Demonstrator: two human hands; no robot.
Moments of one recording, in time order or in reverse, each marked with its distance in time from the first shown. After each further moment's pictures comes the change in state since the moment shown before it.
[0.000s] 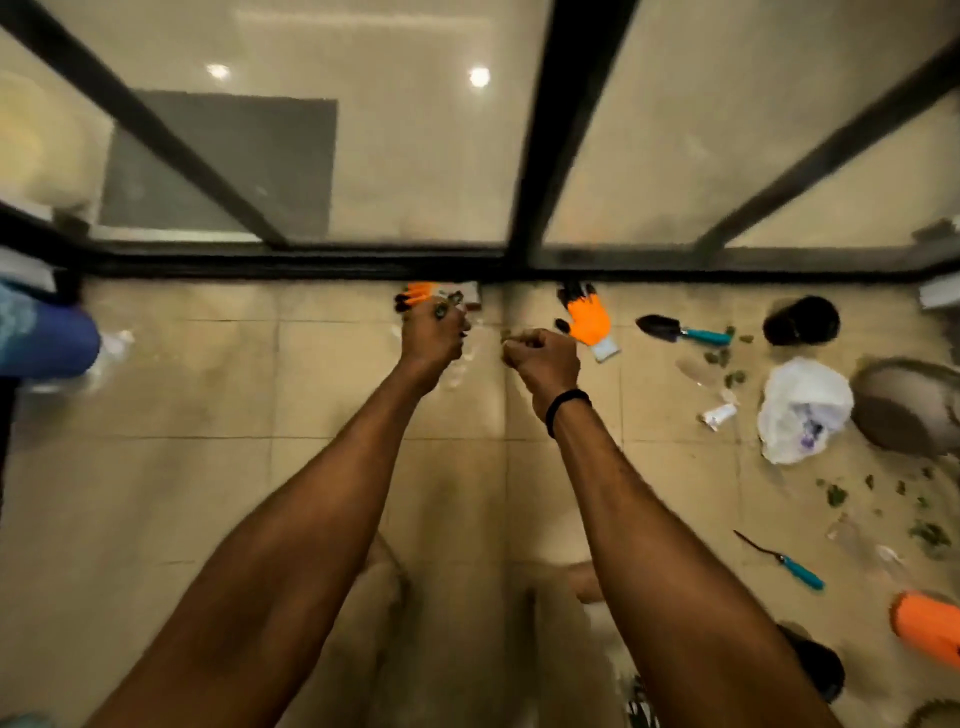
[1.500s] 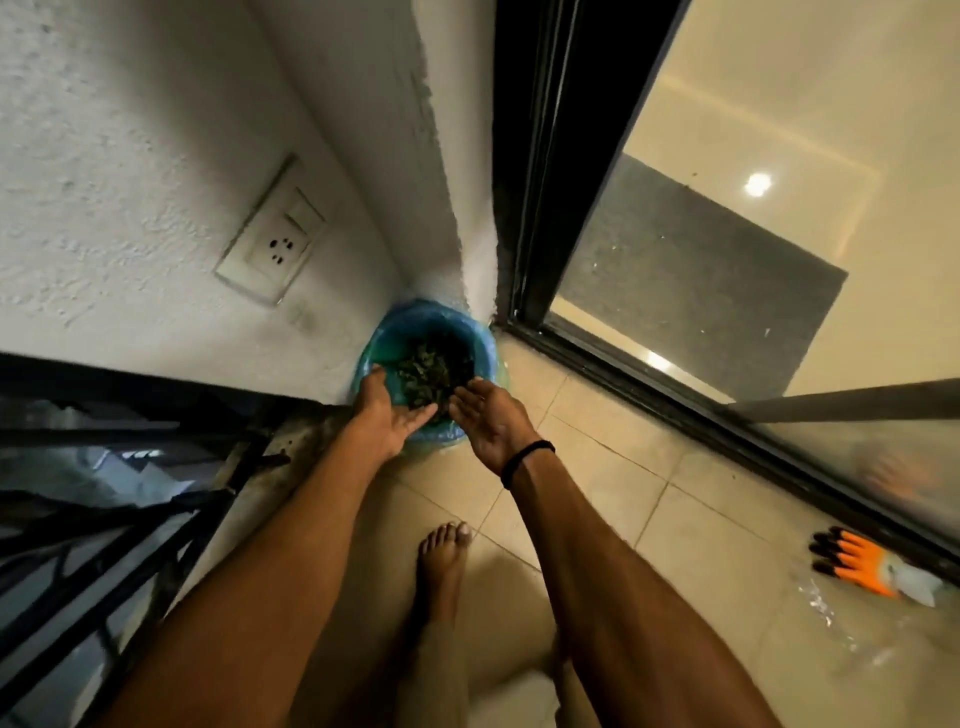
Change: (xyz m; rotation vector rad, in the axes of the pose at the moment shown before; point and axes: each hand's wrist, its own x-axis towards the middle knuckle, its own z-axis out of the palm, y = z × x) left_hand 0.246 -0.185 -0.888 -1.196 0.537 -0.618; right_hand -0.120 -0.144 0.956 0.380 -0.636 0.613
